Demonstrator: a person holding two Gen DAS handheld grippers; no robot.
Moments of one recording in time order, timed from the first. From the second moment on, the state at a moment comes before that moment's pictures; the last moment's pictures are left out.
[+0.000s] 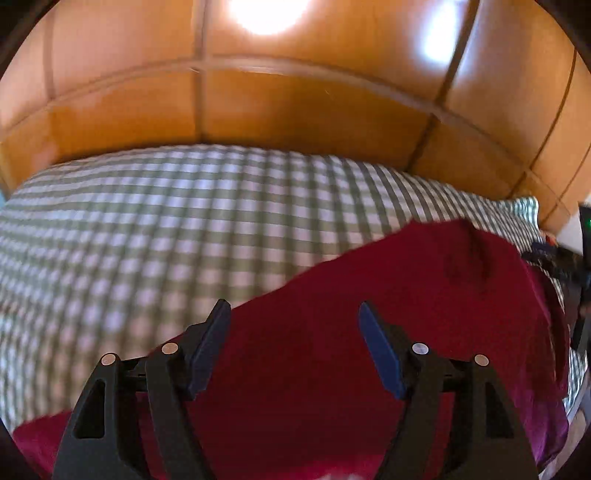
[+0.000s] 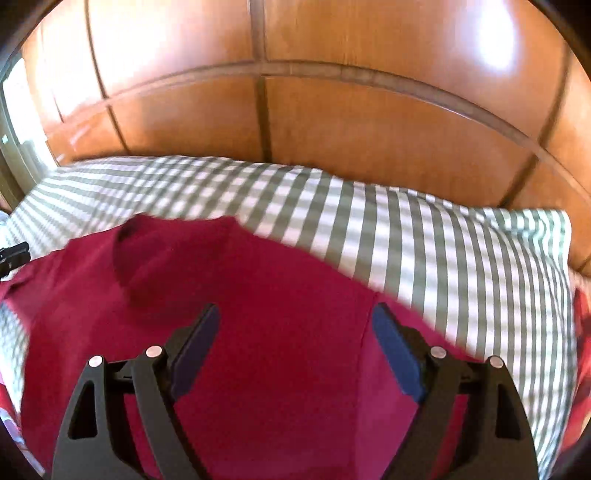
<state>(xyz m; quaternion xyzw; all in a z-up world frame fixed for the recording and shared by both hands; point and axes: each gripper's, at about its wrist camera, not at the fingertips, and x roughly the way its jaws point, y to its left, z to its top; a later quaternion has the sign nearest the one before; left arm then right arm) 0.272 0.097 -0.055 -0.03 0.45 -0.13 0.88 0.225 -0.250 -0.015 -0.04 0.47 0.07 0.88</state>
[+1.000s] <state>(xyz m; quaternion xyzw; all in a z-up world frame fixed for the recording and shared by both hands) 0.344 0.005 -0.076 0.00 0.44 -0.08 0.89 0.261 -0.275 -0.055 -0.11 0.45 -0.05 0.88</state>
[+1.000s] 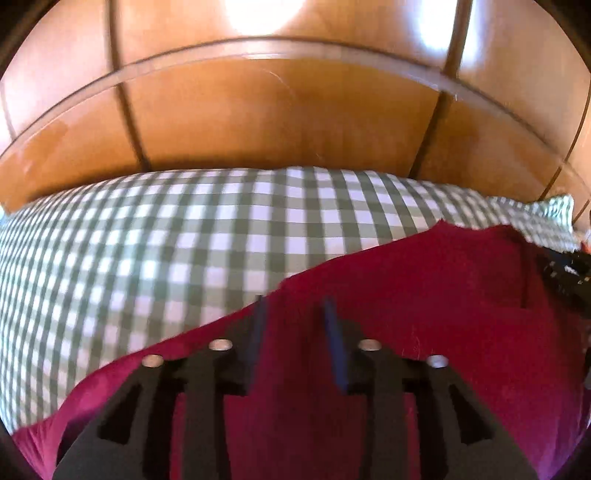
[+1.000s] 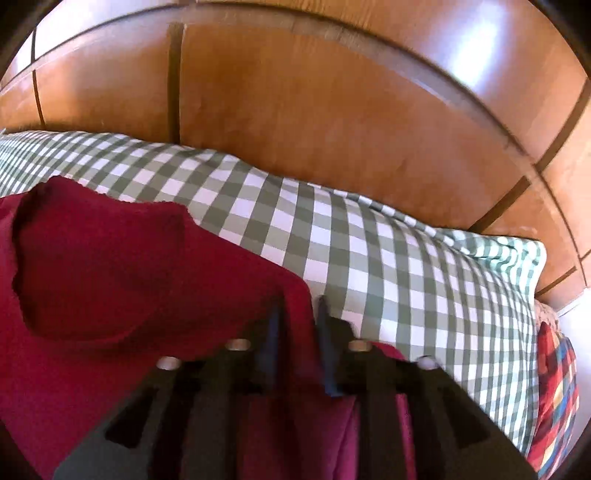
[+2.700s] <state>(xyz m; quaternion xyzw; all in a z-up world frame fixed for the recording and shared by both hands) 0.032 0.214 -0.057 -0.13 0.40 0.13 0.90 -0.012 -0.173 -0.081 -0.01 0.40 0.05 0.91</state>
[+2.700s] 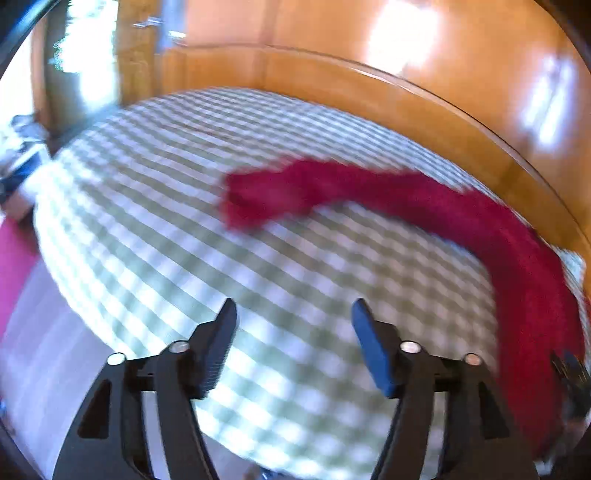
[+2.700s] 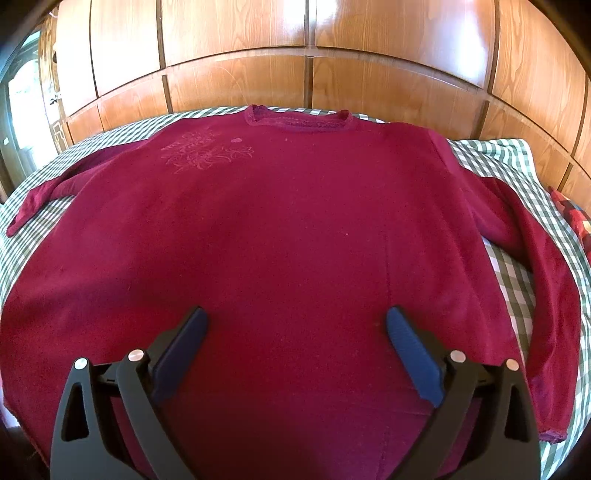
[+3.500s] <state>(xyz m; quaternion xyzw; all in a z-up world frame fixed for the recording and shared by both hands) 0.134 0.303 0.028 -0.16 0.35 -0.01 0.92 -0.005 -0.172 -0.084 -0.01 0.42 0.04 0.91</state>
